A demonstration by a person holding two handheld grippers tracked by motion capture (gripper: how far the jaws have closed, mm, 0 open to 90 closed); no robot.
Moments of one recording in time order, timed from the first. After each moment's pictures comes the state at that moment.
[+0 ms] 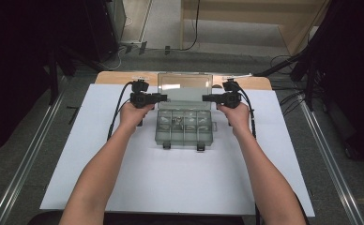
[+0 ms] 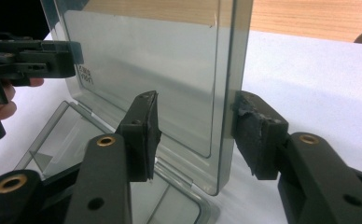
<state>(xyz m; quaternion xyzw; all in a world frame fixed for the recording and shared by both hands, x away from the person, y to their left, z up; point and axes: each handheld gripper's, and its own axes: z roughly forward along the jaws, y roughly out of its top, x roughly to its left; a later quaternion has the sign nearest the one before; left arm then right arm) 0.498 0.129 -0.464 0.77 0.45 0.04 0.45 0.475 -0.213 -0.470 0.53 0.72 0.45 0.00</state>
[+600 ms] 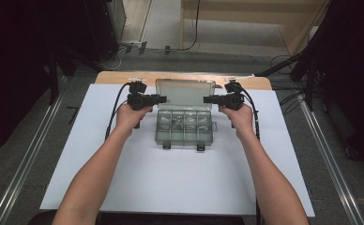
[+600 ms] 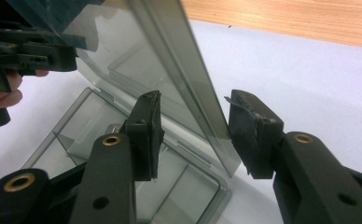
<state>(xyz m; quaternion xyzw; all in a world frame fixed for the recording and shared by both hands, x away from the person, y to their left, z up) 0.481 0.134 -0.452 0.78 0.43 0.03 0.46 0.459 -0.216 -0.459 0.50 0.73 0.46 0.00</state>
